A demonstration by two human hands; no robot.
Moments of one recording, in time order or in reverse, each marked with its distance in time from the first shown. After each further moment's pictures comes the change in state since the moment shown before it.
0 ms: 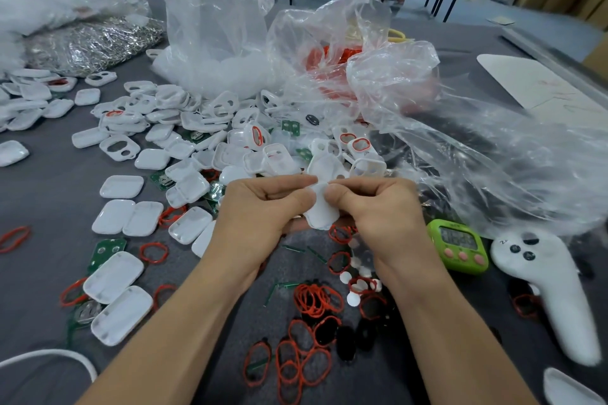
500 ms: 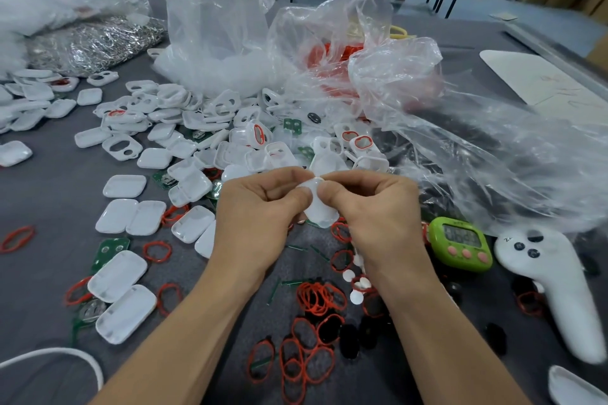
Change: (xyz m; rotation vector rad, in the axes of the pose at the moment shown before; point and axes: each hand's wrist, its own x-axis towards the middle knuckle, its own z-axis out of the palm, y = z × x) left_hand -0.003 -0.002 0.005 0.077 0.117 0.124; right_hand -0.008 0.001 0.011 0.032 0.060 -0.113
